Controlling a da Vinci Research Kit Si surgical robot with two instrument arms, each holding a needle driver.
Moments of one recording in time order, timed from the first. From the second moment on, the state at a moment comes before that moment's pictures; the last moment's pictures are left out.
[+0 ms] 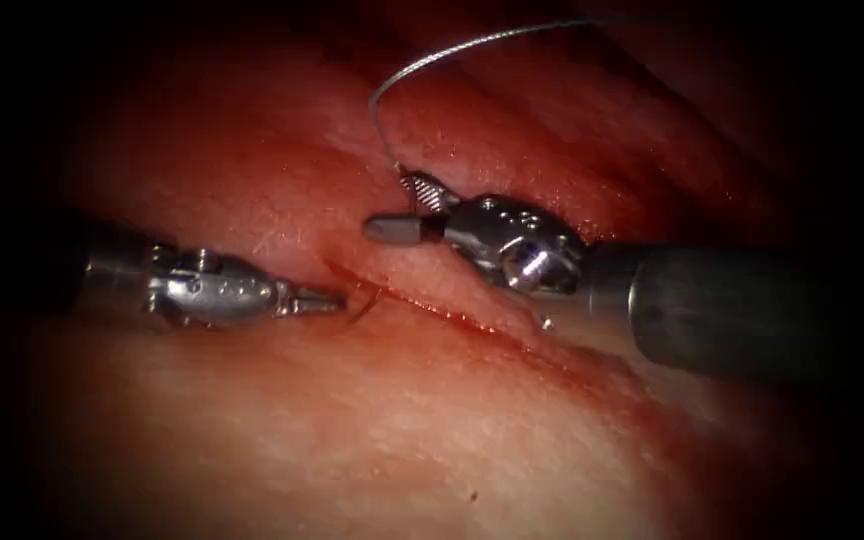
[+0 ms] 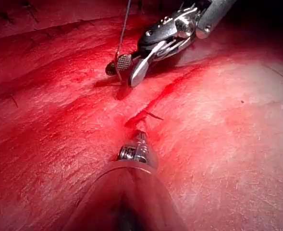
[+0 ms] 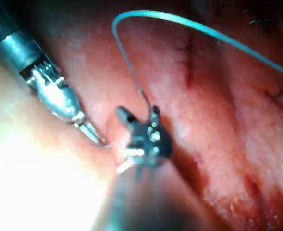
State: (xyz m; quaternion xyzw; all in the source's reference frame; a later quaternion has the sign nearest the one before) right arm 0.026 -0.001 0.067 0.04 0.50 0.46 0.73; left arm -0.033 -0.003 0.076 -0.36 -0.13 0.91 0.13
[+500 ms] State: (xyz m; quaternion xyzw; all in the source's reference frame) right arm 0.026 0.001 0.067 -0.02 0.44 0.40 0.80; left arm -0.033 -0.003 0.076 -0.36 -0.13 0.91 0.13
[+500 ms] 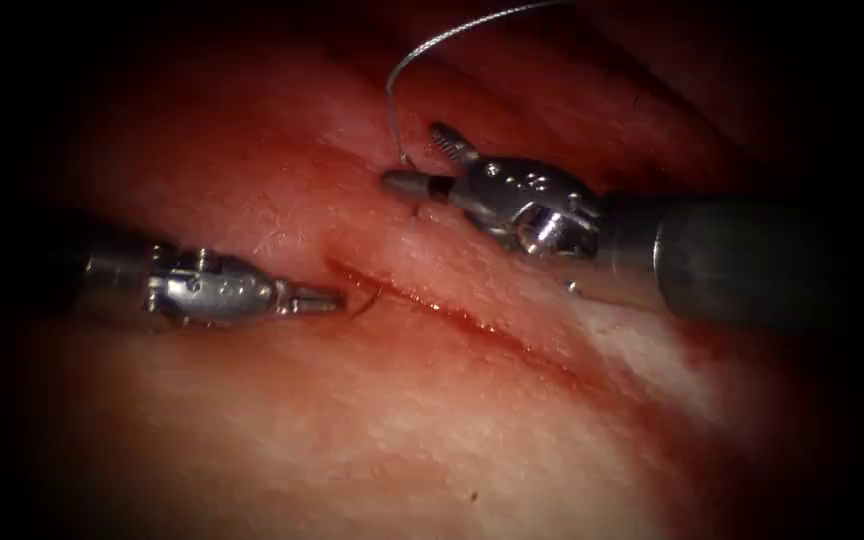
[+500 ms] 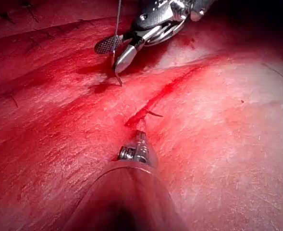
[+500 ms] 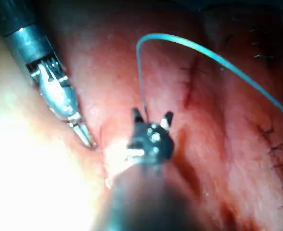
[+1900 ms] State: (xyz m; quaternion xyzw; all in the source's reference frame) right arm 0.027 -0.005 0.068 0.22 0.42 0.54 0.70; left arm -0.034 -0.003 0.076 -0.36 -0.13 0.91 0.12
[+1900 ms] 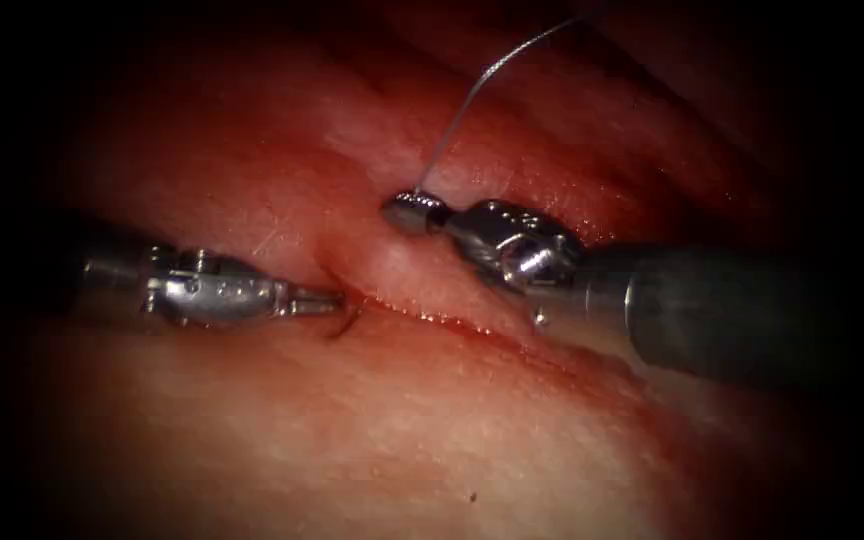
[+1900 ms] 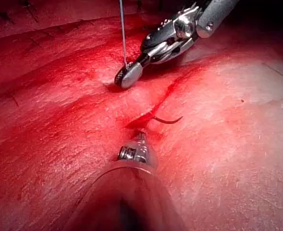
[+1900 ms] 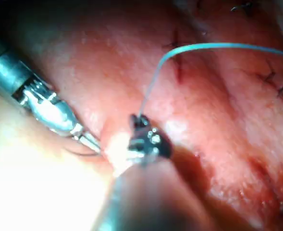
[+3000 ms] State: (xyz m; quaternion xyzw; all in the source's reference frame) right arm 0.019 0.001 0.068 0.14 0.55 0.43 0.70; left arm -0.038 -0.003 0.071 -0.61 -0.14 0.78 -0.02
